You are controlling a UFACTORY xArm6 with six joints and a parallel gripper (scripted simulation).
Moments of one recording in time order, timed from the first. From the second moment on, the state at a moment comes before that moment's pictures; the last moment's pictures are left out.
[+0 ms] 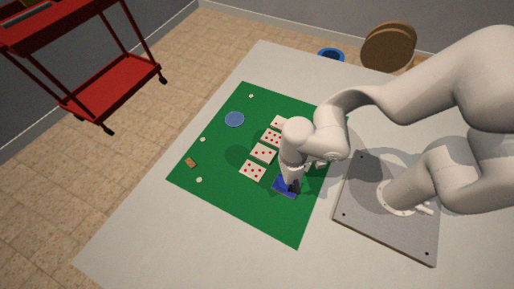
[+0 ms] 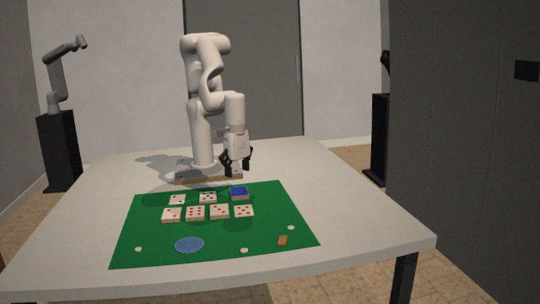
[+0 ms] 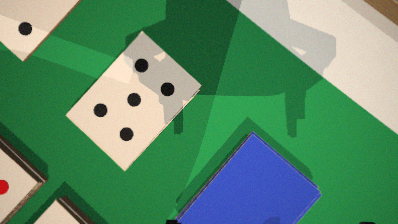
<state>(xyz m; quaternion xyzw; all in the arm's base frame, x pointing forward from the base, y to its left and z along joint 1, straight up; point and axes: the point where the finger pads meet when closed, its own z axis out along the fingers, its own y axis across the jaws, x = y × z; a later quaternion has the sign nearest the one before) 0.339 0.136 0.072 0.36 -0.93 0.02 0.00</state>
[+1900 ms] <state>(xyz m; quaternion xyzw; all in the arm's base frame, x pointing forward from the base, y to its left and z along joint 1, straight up) 0.340 0.136 0.070 1.00 0.00 0.01 0.01</state>
